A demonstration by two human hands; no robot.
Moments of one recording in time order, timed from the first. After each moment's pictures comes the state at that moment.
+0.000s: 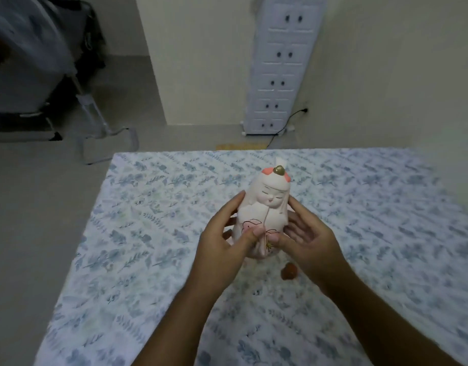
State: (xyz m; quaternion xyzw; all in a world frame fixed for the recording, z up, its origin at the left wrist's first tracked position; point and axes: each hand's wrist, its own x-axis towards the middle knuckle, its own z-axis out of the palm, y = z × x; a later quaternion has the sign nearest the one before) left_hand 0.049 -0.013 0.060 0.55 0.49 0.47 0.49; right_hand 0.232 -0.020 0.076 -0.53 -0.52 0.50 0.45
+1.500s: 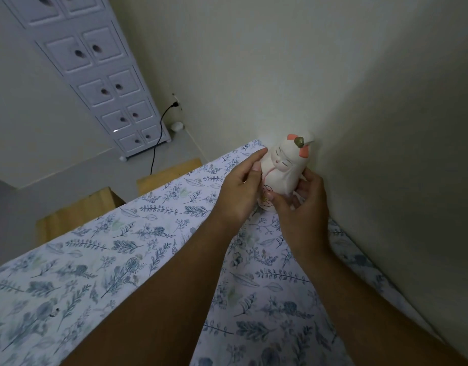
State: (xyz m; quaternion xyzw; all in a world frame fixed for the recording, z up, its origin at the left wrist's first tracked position) left_hand 0.685 0.303 -0.042 0.62 0.40 0.30 0.60; right_hand 0.777 0.214 -0.078 -0.69 -0.31 0.17 0.63
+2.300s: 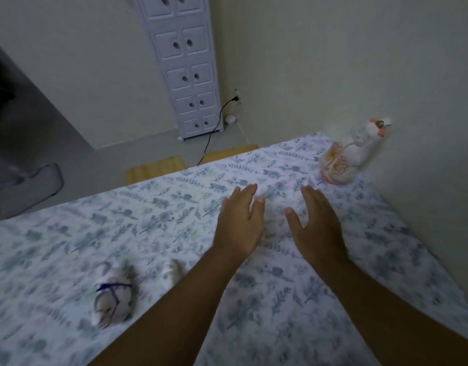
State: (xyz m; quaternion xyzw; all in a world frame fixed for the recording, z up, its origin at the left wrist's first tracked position) left_hand 0.453 0.177 -0.007 0.71 0.55 0.23 0.37; right_hand 0.614 0.129 -0.053 -0.79 -0.52 0.13 0.30
